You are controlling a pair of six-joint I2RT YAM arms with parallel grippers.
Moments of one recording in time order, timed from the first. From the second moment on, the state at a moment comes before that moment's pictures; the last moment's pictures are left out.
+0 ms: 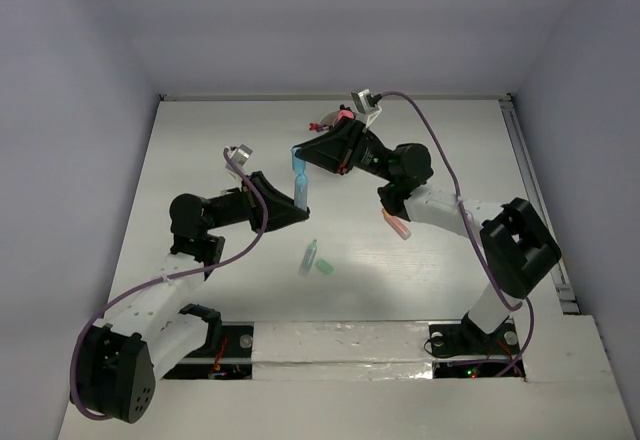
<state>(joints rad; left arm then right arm) -0.29 0.95 0.47 0.93 1.08 -1.12 0.69 1.68 1.09 1.30 -0.63 1.26</state>
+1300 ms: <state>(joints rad) -0.32 0.92 0.48 0.92 1.01 -1.12 0.73 1.62 1.01 1.32 -0.61 1.25</state>
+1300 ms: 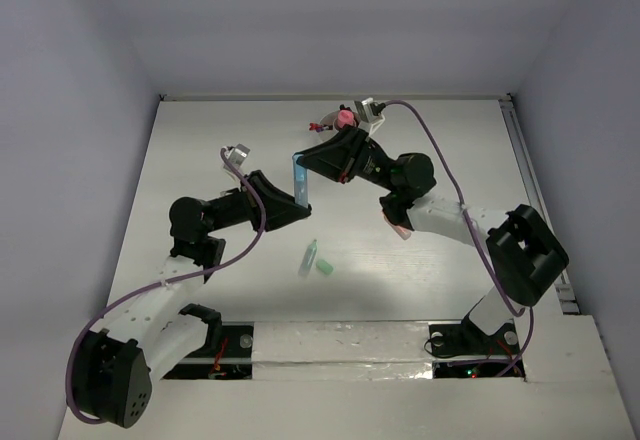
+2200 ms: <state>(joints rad) -0.34 0.90 0.59 0.72 1.11 -1.11 0.79 1.40 0.90 1.07 -0.48 0.90</state>
